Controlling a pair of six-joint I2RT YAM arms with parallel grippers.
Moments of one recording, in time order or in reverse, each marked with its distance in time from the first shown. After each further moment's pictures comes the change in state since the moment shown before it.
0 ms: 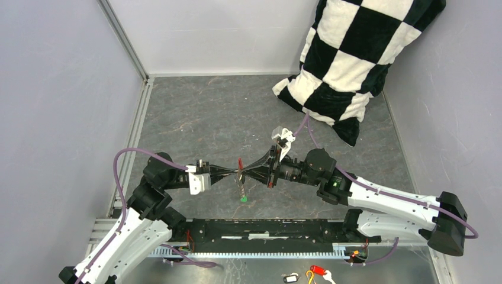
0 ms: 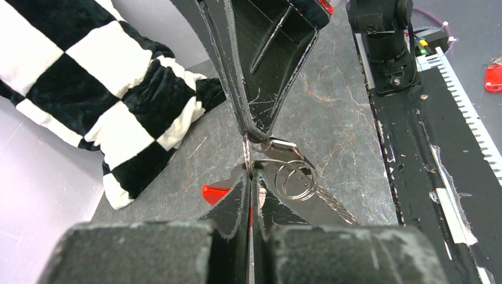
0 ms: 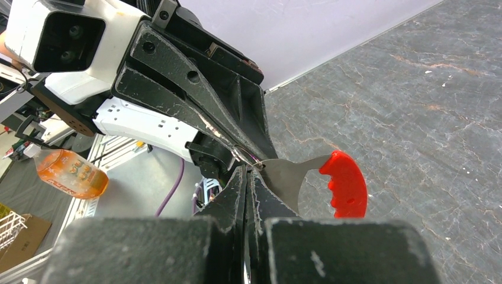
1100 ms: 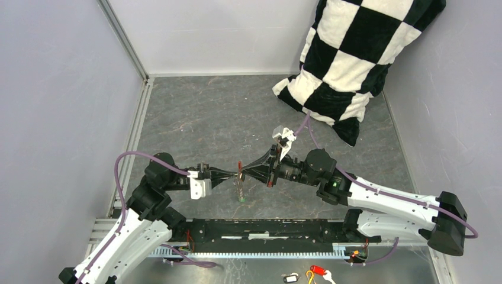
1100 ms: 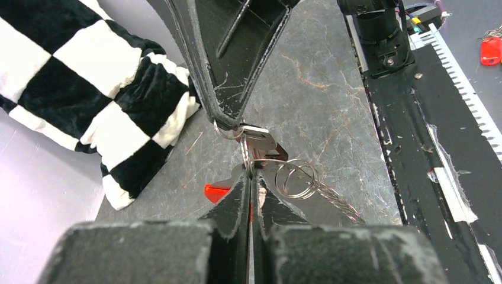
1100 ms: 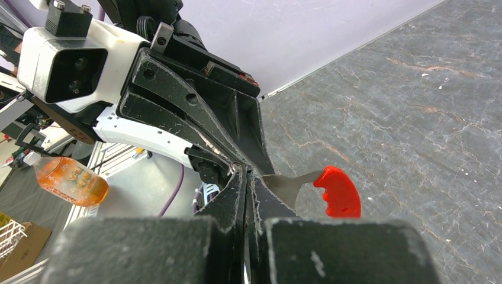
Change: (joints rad) left arm 0.000 -0.013 0.000 -0.083 0.023 0.106; right arm 0.000 -0.002 -0.003 0.017 0.024 0.012
